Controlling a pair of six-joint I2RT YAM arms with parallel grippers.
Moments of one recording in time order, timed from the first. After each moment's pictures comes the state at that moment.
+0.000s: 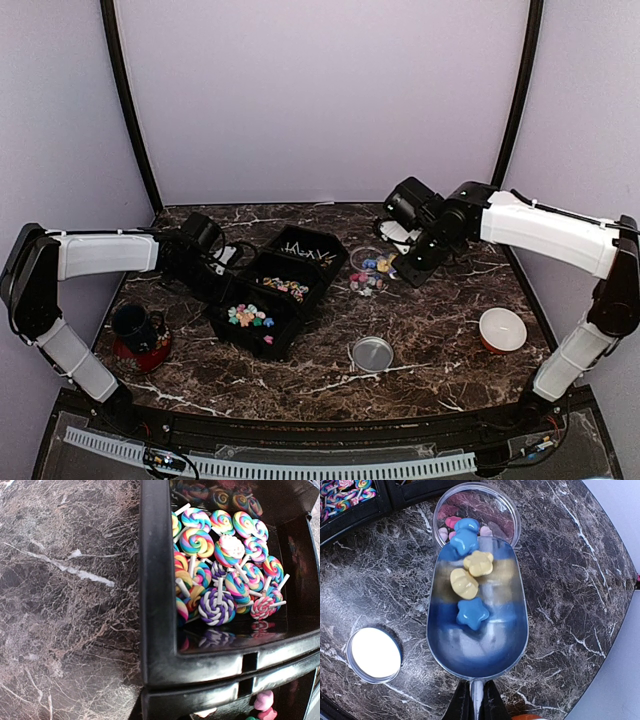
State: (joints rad) left arm -0.48 1.56 0.97 -0.54 0.20 -0.19; right arm 0.82 1.58 1.39 -1.00 0.29 0.02
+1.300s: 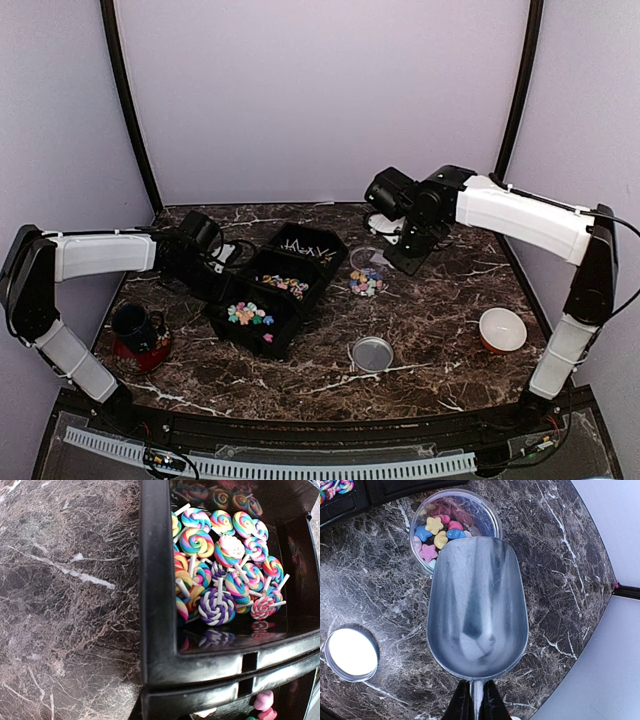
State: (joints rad) left arm -0.48 1.54 0.97 -0.54 0.21 -0.19; right arm 0.83 1.74 1.62 -1.16 0.39 -0.06
